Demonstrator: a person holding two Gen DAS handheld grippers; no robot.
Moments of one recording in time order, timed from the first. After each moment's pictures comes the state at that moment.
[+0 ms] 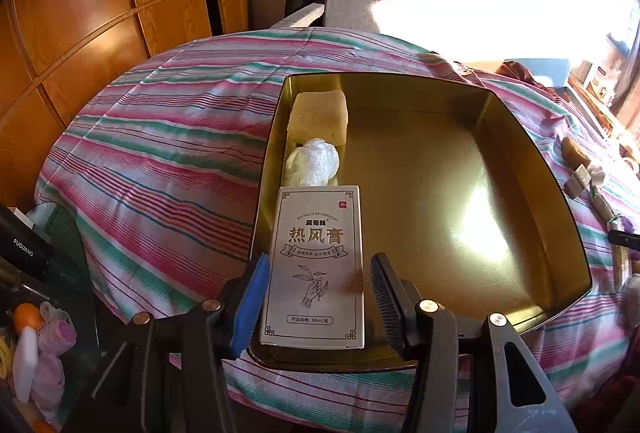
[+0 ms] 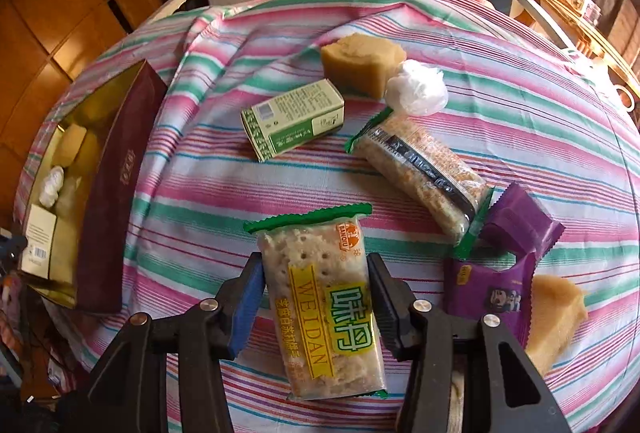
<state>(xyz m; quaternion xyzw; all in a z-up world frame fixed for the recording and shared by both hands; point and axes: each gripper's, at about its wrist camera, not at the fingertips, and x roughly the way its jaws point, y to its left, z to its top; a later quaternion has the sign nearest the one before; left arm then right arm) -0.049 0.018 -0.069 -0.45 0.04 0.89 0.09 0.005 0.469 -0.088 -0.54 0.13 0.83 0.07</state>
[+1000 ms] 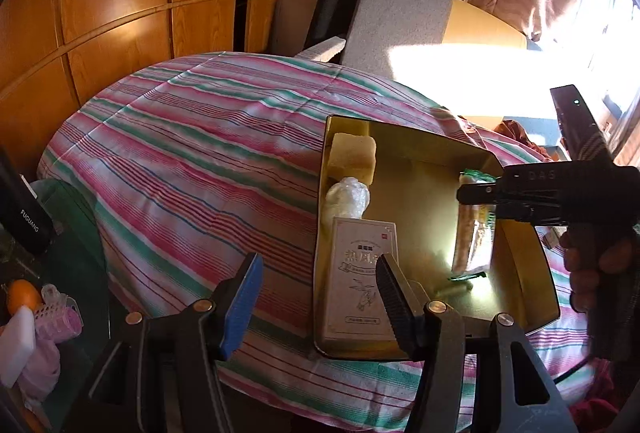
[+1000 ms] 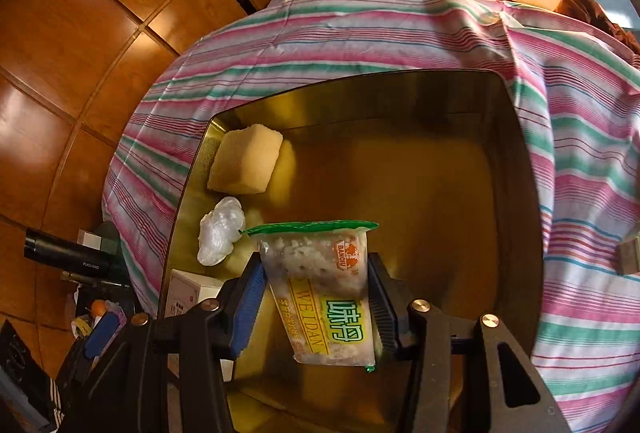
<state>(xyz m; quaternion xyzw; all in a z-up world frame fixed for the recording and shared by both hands) -0.036 -0.043 -0.041 -0.41 -0.05 0.91 0.09 -0.142 0.204 -0.077 -0.56 0.16 0.81 -0.11</state>
